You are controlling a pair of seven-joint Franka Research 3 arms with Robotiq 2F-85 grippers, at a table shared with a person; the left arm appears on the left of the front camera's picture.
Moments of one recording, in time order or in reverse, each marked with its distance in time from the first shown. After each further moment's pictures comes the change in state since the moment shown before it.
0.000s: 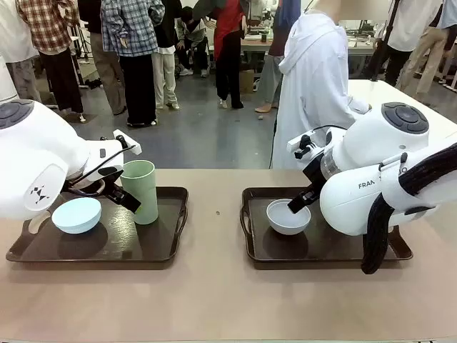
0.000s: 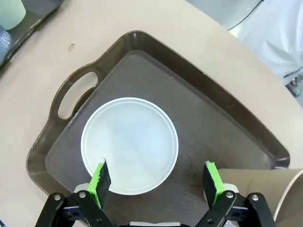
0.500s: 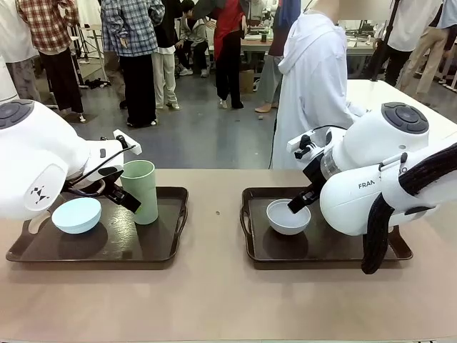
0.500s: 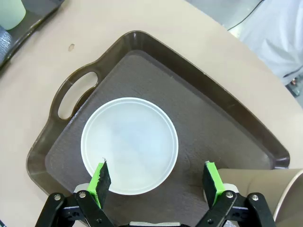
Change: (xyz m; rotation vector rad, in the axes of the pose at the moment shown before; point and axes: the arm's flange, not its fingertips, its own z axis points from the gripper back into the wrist) left arm 0.000 0.000 0.000 0.000 0.000 -0.001; right arm 0.000 0.000 0.000 0.000 0.000 0.000
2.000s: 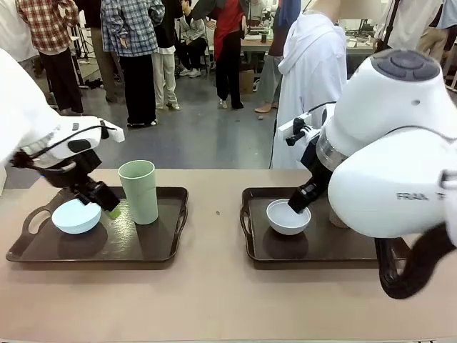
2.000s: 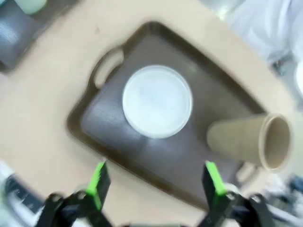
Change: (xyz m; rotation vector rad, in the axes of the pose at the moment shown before) left arm -0.014 -0.016 0.098 -0.150 0.220 0.074; right arm 0.009 0.066 0.105 -0.100 0.167 0.002
